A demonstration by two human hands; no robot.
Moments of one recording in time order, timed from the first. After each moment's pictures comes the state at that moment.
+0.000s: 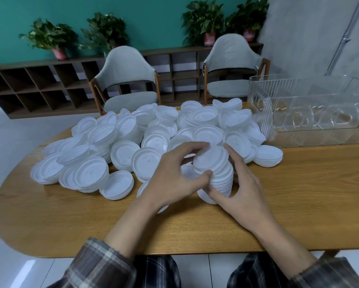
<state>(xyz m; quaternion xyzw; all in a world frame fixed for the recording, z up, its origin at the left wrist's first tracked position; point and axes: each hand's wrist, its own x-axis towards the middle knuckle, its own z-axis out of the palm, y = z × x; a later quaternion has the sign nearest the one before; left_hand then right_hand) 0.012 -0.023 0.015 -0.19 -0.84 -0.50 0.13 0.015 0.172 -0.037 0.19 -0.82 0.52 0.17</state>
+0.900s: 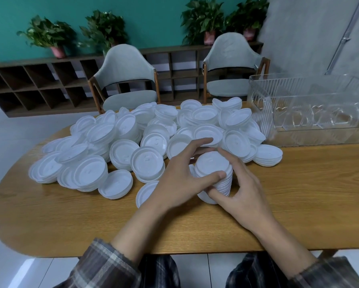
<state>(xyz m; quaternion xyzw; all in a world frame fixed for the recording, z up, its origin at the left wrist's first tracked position) 0.014 -0.006 0.014 -0.16 -0.84 -0.52 0.09 0.015 0.173 -0.037 0.20 -0.82 0.50 0.18</state>
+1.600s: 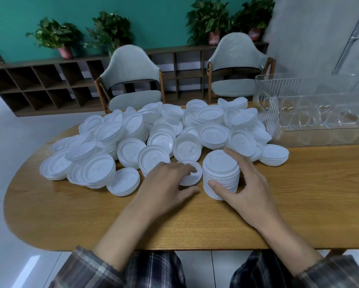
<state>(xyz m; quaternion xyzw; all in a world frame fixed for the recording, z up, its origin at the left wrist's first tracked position) 0.022 -0.057 -0.006 -0.20 -0.96 -0.16 0.15 0.013 0.173 -0.040 0.19 -0.83 0.49 0.20</state>
